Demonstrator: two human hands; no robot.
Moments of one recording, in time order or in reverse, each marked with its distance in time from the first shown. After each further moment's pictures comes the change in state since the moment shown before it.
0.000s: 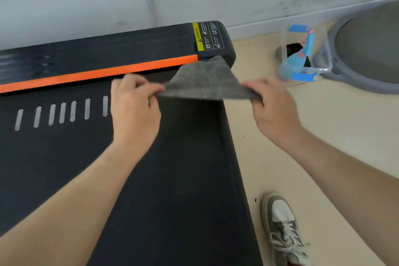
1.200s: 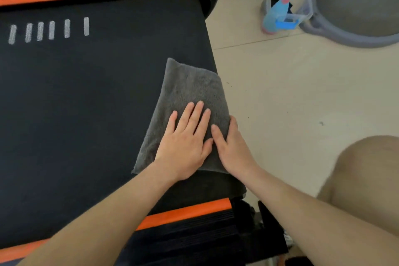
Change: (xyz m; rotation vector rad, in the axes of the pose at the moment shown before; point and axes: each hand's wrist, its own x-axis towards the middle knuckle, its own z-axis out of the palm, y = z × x) left_hand -0.266 0.032 0.040 0.261 -0.726 0.372; right_hand -0.269 -0.011 0.076 0.407 -0.328 0.536
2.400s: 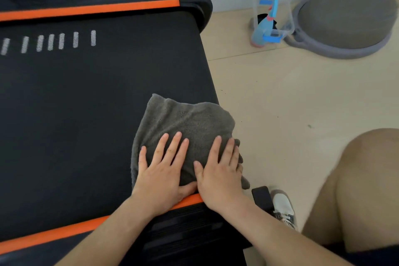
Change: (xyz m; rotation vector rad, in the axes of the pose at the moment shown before) left_hand -0.084 -0.006 0.017 -0.023 -0.070 -0.108; right_hand -0.080 -0.017 0.027 -0.662 -0.088 0.078
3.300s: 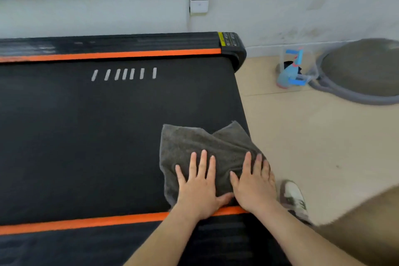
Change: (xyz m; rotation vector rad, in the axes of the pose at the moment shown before) left_hand -0.017 0.017 -0.019 -0.177 -0.131 -0.199; right_hand 0.004 -0.002 -0.013 -0.165 0.033 -0.005
